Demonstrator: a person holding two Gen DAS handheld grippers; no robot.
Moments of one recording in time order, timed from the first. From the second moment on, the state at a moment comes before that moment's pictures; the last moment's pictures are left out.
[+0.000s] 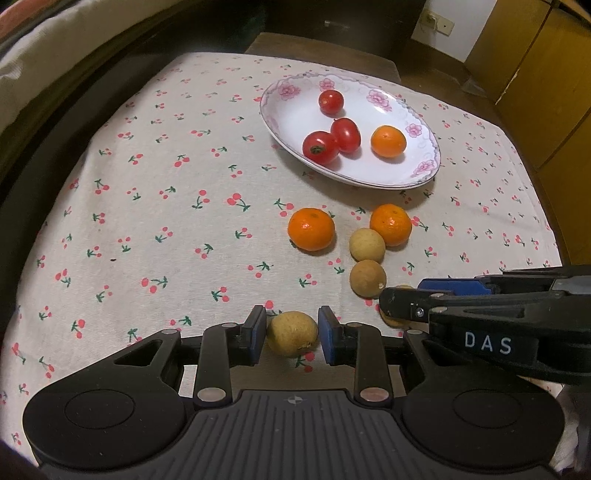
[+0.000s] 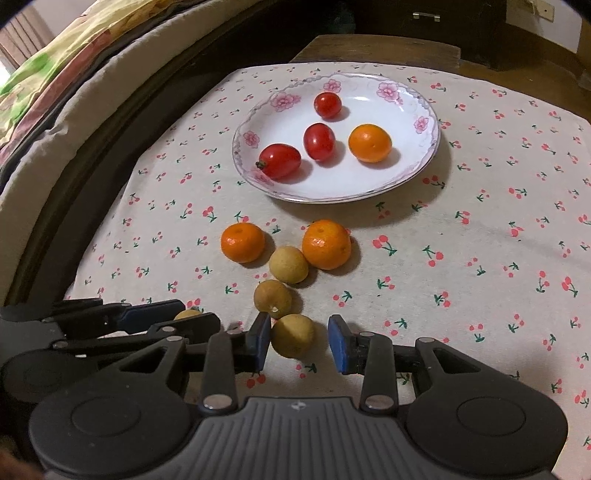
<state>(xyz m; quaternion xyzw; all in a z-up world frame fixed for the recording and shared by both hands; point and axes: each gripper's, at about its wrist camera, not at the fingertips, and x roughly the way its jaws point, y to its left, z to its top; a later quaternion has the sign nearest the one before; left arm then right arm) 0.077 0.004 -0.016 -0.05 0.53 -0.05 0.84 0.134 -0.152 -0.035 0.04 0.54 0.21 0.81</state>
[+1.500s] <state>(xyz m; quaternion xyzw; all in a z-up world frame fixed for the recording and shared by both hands) 0.087 0.003 0.000 -0.05 0.51 -0.06 0.86 0.136 -0.176 -0.009 0.05 0.50 0.20 0.84</state>
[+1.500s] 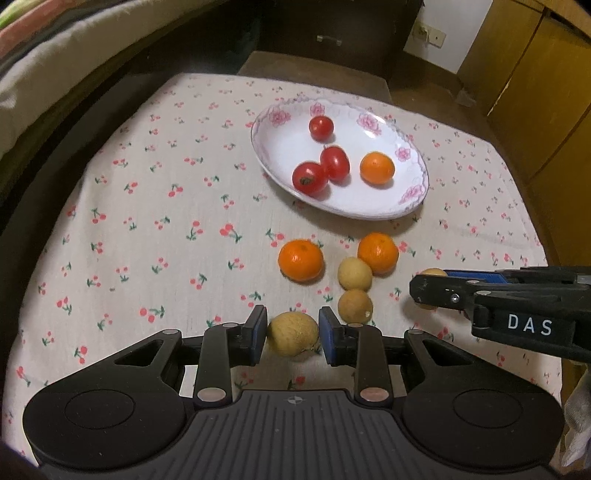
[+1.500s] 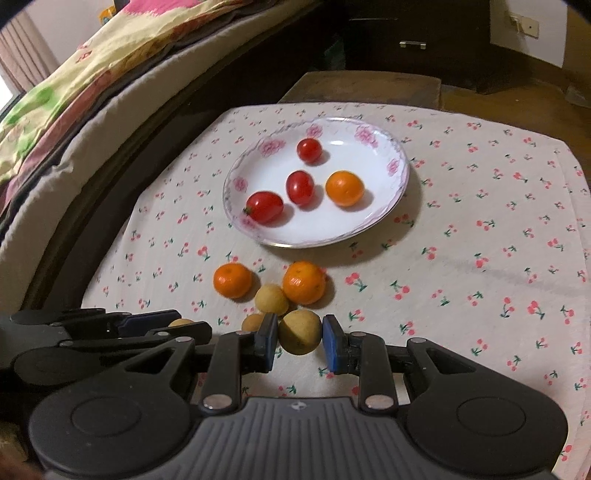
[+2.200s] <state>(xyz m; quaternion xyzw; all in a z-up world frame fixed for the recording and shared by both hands) 0.122 -0.008 0.022 -0.05 0.48 -0.07 0.87 0.159 -0.181 0.003 0.07 0.48 0.19 0.85</state>
